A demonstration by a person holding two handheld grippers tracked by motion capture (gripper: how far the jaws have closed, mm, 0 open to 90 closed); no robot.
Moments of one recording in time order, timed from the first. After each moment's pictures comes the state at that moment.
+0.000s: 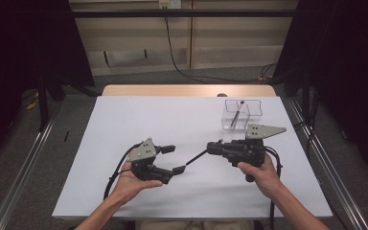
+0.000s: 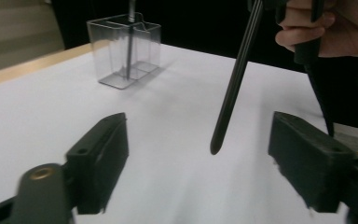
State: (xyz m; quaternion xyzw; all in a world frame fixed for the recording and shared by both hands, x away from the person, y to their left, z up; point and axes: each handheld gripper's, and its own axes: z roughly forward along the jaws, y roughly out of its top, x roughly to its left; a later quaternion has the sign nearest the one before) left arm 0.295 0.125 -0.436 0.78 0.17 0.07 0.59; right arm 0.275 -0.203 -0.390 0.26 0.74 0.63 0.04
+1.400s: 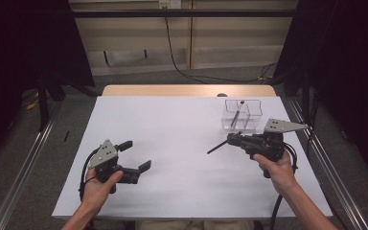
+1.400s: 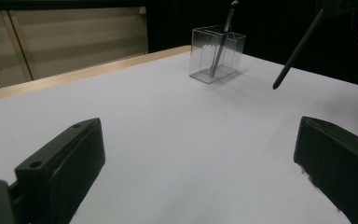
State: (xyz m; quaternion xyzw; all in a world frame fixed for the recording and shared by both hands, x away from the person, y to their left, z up) left arm 0.276 0.211 -0.433 0.75 0.28 0.17 0.57; right arm 0.275 -0.247 -0.381 0.33 0.73 0.58 0.11
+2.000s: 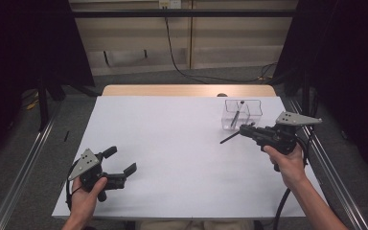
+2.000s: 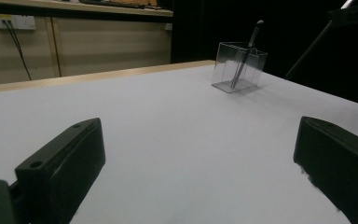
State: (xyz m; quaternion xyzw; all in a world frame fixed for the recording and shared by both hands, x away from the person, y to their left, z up) left arm 0.262 0.239 -0.443 0.71 0.32 0.19 0.60; right arm 0.284 -0.274 -0.368 0.37 0.72 0.56 0.16
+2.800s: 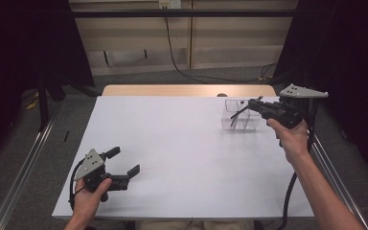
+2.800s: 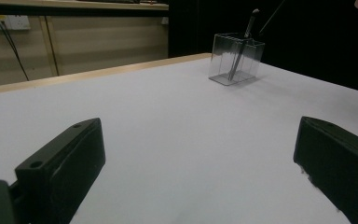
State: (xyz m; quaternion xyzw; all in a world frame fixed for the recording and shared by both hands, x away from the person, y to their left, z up) left arm 0.261 0.233 -0.444 0.72 0.31 0.19 0.59; right arm 0.329 -0.286 -0.328 0.41 0.71 0.52 0.23
